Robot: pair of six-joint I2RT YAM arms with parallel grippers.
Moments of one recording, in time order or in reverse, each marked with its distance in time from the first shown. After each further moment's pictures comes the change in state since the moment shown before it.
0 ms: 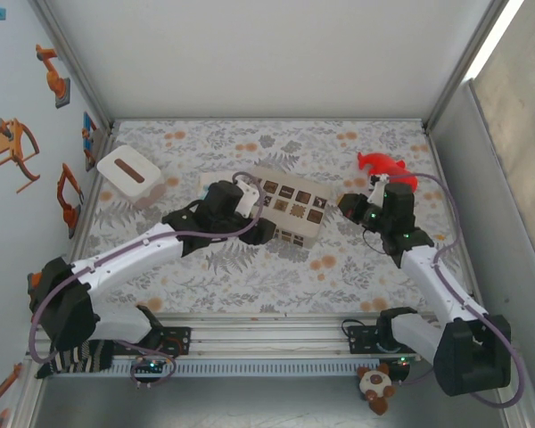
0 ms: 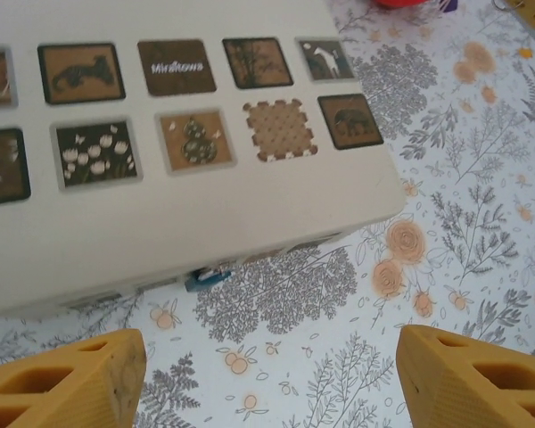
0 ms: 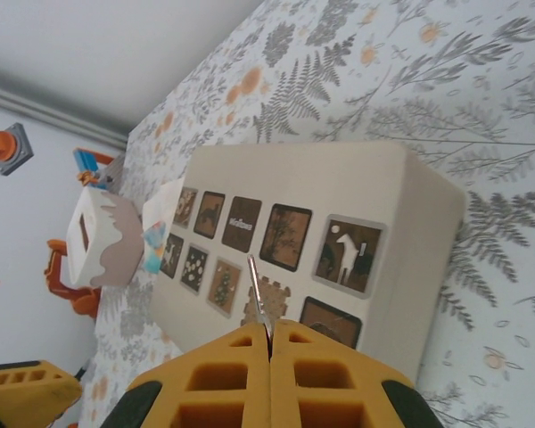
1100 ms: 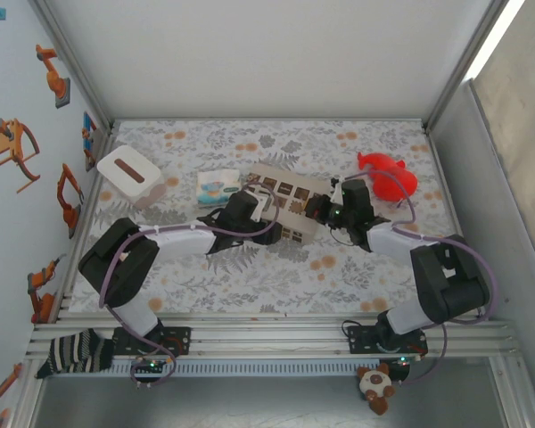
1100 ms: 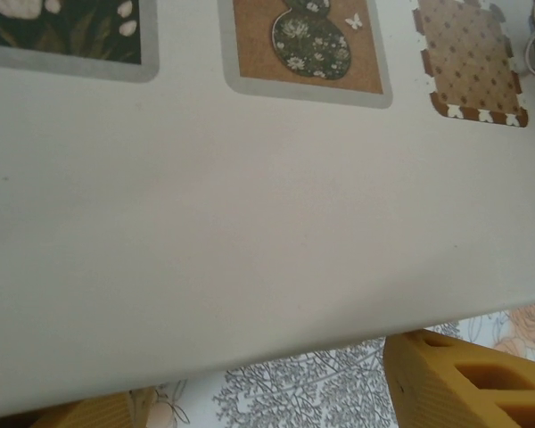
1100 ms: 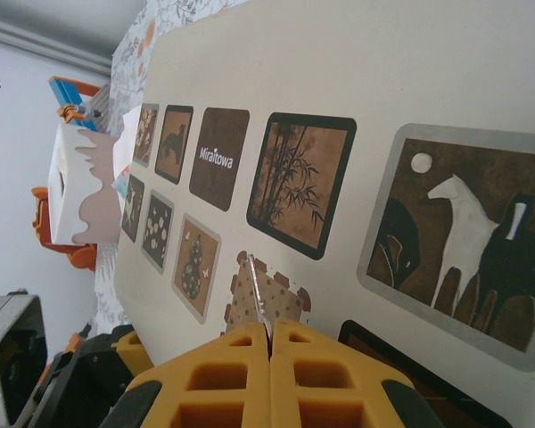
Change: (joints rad) left arm 0.048 0.372 -0.084 0.415 0.019 -0.139; right arm 0.194 0.445 0.037 0.341 0.020 0.113
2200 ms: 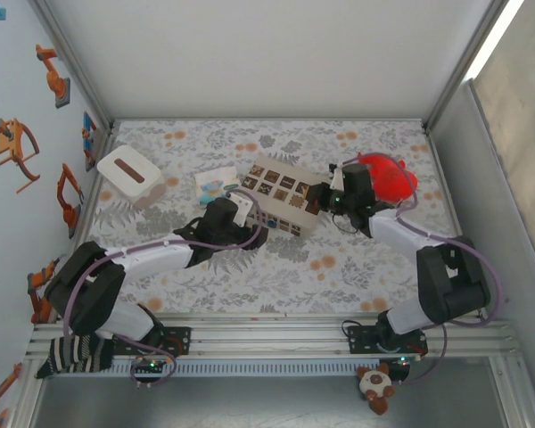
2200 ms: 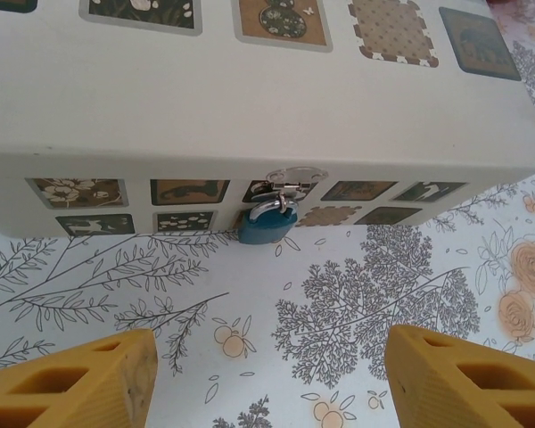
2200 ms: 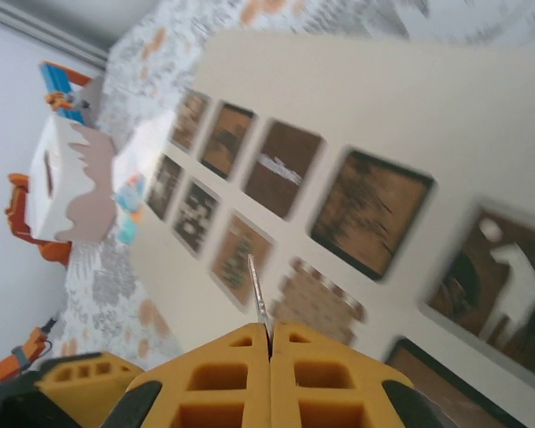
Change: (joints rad) left arm 0.016 -0.250 -0.183 0.032 -0.048 0.142; right arm -0.013 -0.025 0.190 -0.224 0.018 -0.175
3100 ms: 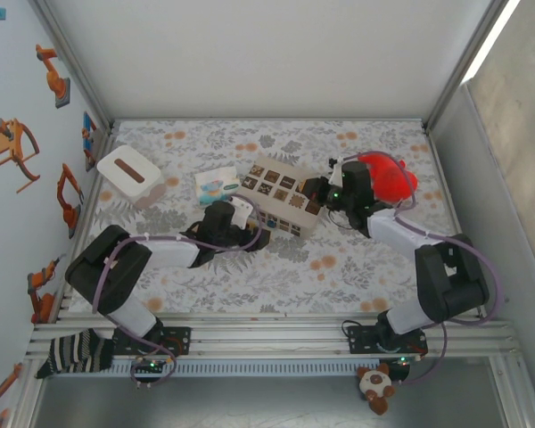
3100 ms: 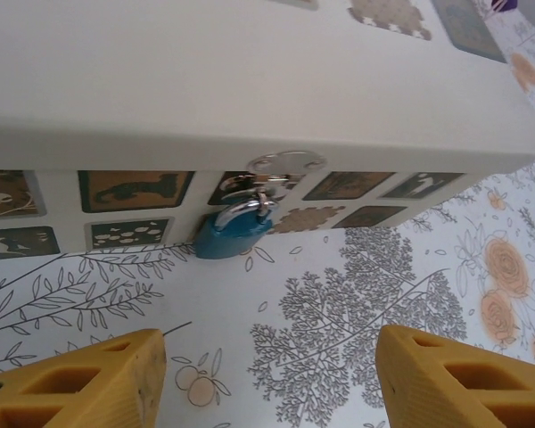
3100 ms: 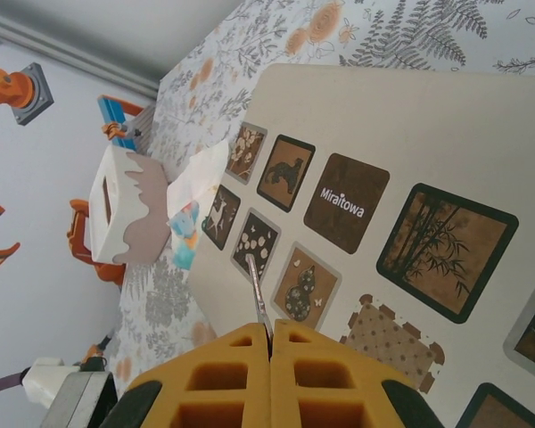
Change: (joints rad) left arm 0.072 0.177 -0.069 0.312 0.215 -0.017; right arm 0.013 0.032 -0.024 0.142 -0.028 0.129
